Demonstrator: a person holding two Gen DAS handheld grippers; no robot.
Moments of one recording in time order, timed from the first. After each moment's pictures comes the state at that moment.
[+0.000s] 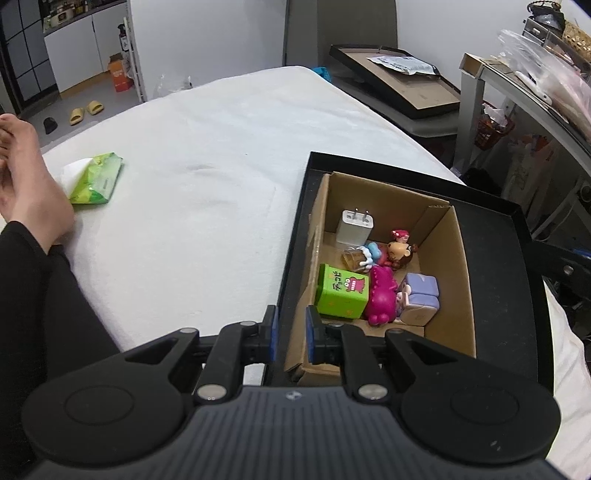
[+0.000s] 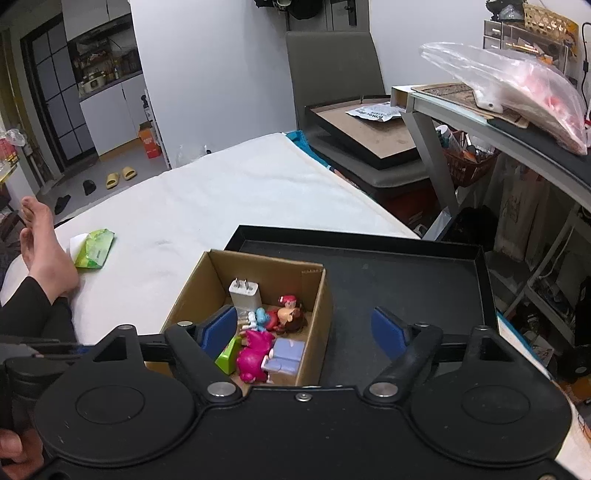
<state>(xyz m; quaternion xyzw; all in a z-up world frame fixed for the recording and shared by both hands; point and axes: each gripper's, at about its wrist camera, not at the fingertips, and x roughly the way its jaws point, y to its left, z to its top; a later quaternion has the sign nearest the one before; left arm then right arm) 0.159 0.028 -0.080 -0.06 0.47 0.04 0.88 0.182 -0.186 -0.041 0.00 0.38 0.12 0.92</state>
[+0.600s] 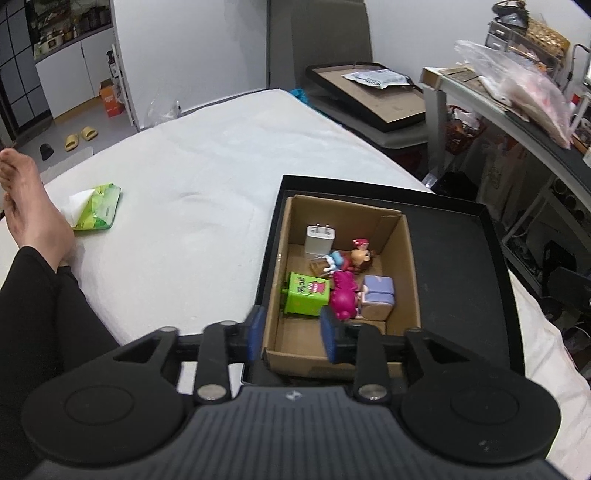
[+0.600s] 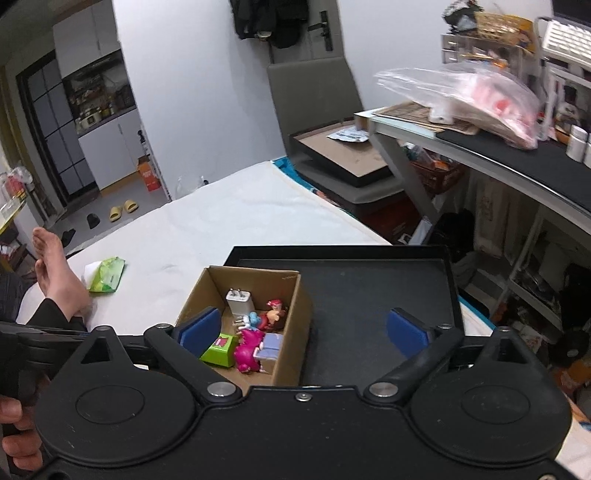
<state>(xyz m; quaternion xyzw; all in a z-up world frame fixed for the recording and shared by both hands) 0.125 -0.007 -0.029 -0.03 0.45 0.02 0.89 0.131 -0.237 -0.003 0.05 0.35 0.10 0.93</state>
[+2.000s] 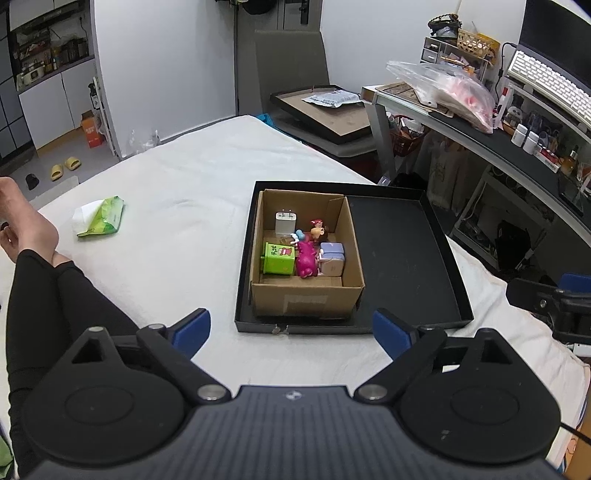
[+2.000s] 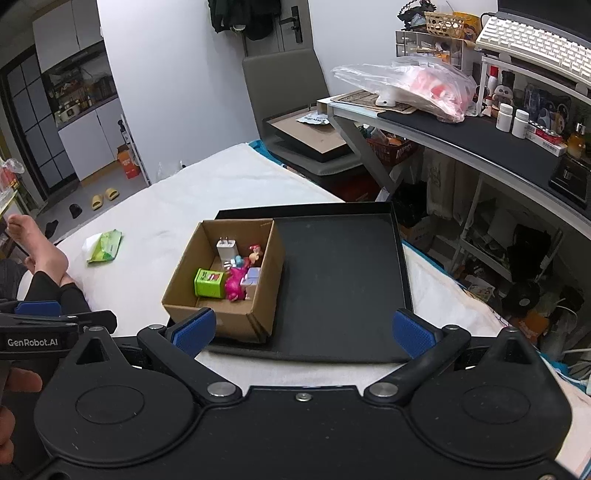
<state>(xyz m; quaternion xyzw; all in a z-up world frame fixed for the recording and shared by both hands) -0.006 -0.014 0.019 -0.01 0.41 -0.03 0.91 0.012 -0.247 0.025 0.03 0.37 0.06 0.93</state>
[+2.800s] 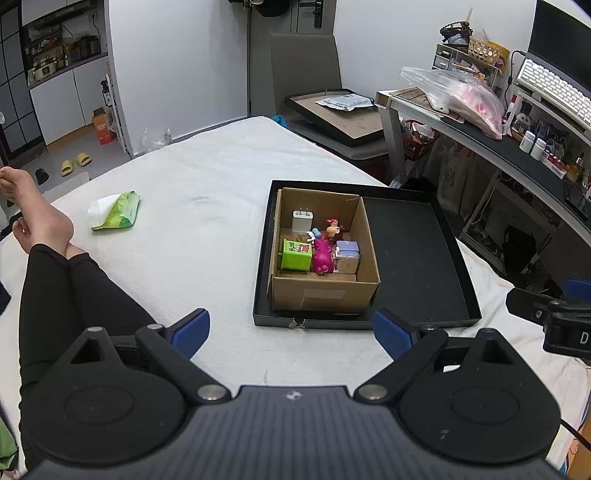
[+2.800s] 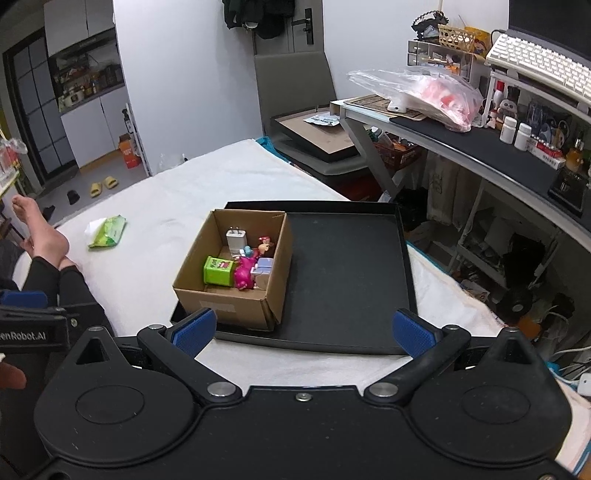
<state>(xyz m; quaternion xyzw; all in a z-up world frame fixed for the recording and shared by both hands) -0.019 0.004 0.023 -0.02 0.41 -0.02 0.91 -0.007 -0.217 0.026 0.00 0.36 0.04 0.93</state>
